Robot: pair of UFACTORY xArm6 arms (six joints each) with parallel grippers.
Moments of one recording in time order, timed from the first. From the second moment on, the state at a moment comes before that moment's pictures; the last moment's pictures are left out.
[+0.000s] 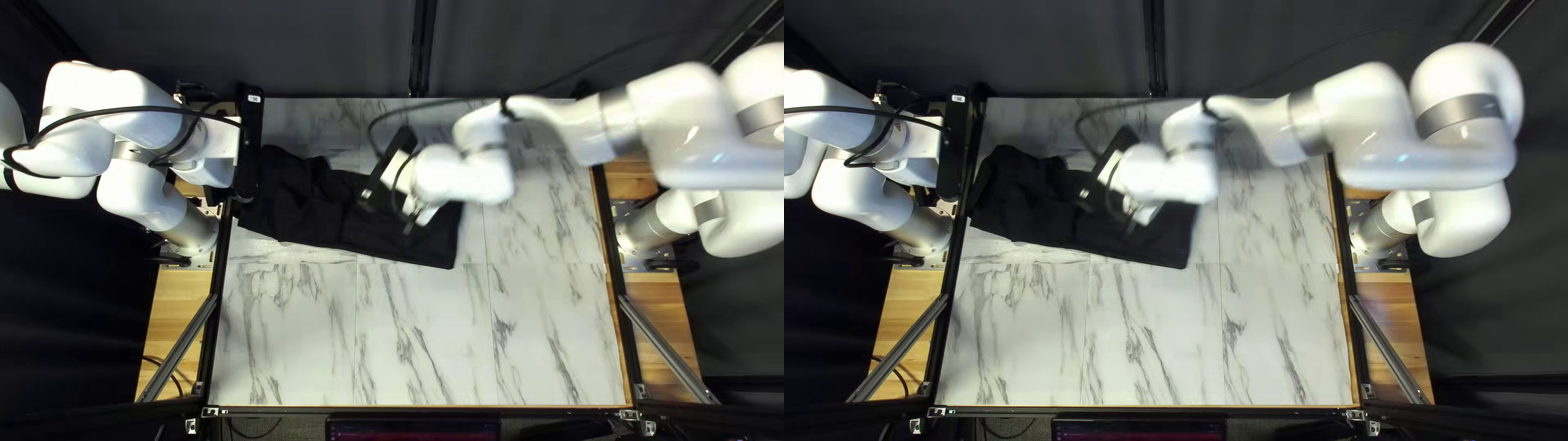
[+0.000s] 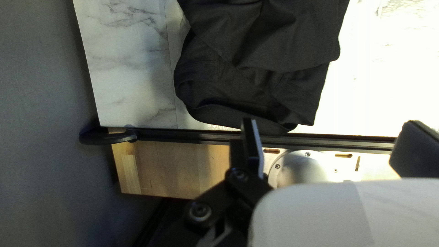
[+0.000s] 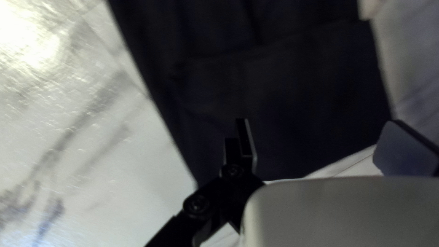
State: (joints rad) left arm -0.07 -1.28 -0.40 0.19 1.54 -0.04; right arm -0.02 0.22 -1.12 -0.20 0.88 0.57
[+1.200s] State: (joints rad) left arm -0.07 -1.28 -0.40 0.19 1.54 -0.04; right arm -0.30 0.37 -1.08 0.53 0.66 -0.72
